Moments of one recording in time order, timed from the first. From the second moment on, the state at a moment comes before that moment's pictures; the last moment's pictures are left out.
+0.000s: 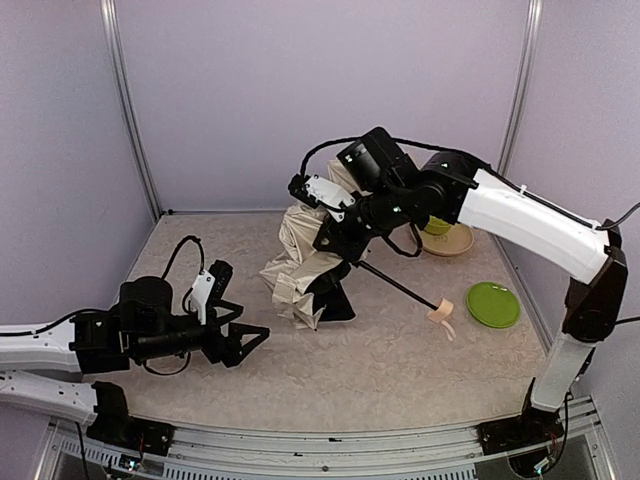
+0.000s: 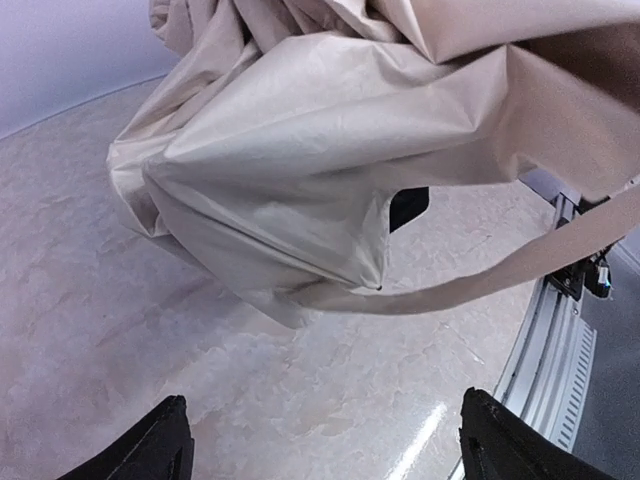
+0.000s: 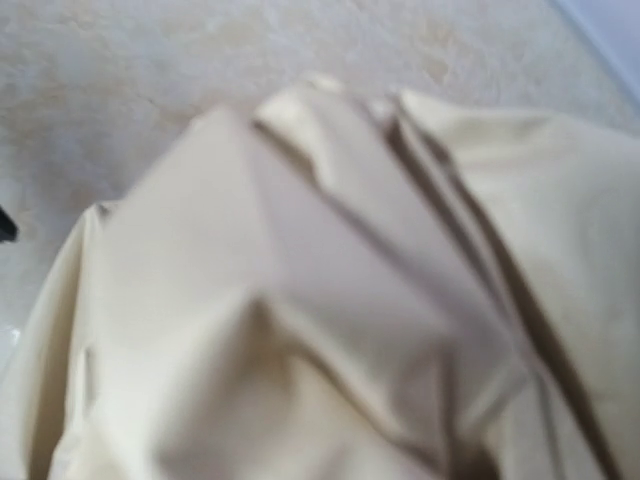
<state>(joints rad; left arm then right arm) -1.06 0.85 0.49 -0.02 -0.11 -0.31 1.00 1.79 1.89 -0.85 0.02 -0.15</state>
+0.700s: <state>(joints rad) -1.29 1.06 0.54 0.40 0.02 0.00 1.00 1.68 1.86 -0.89 -0.05 -0.25</state>
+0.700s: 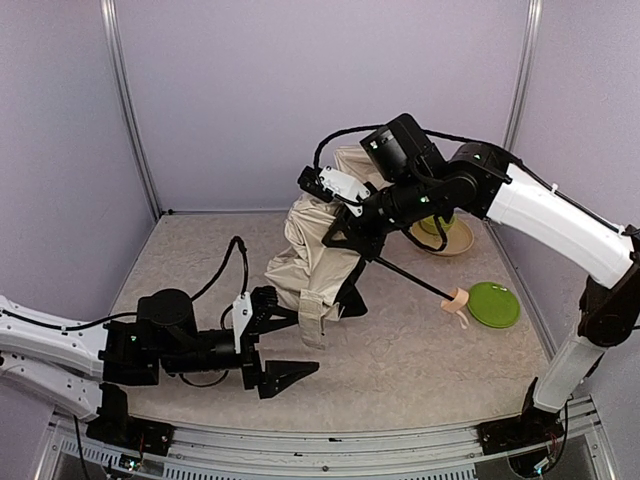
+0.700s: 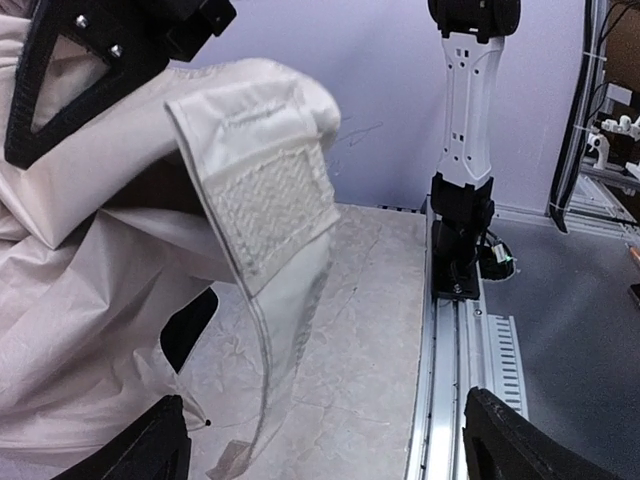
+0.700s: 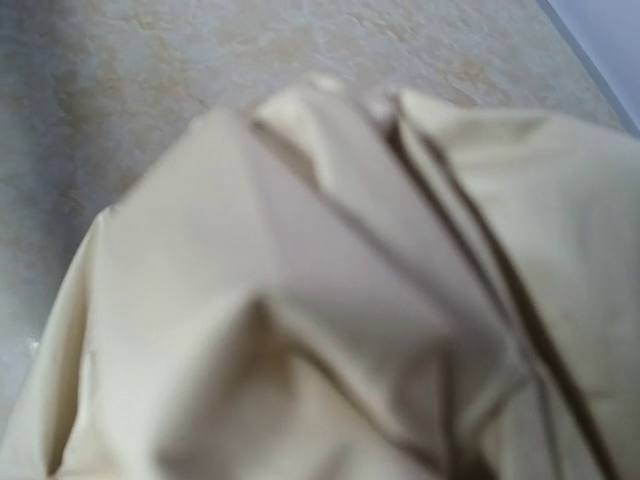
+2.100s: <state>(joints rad) -1.06 1.24 0.44 0.64 -0.09 0.14 1.01 1.49 1.80 -0.93 -0.43 -0.27</state>
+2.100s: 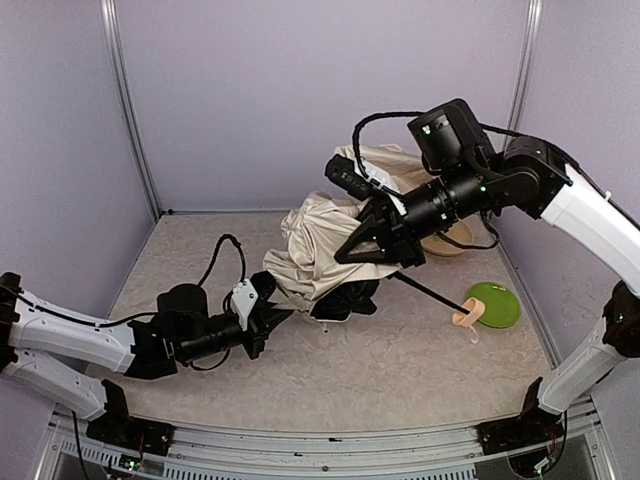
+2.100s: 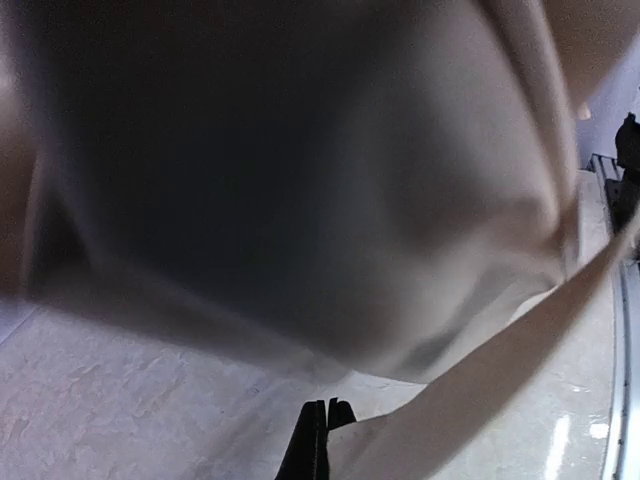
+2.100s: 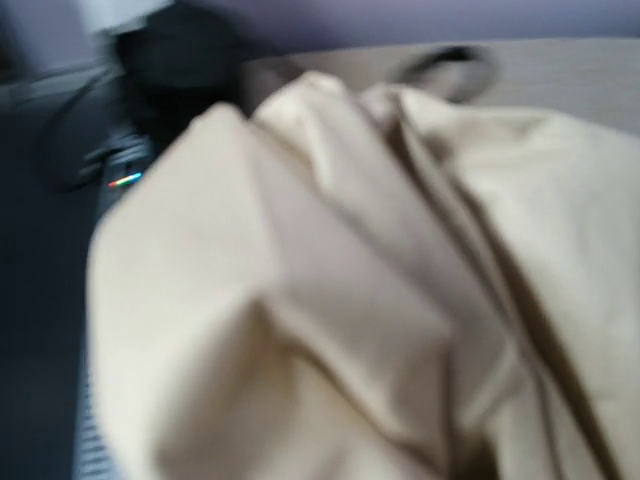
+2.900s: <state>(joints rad) -0.87 1.65 0.57 0.97 0.14 0.52 1.11 1.64 1.36 -0.72 -0.74 -0.35</state>
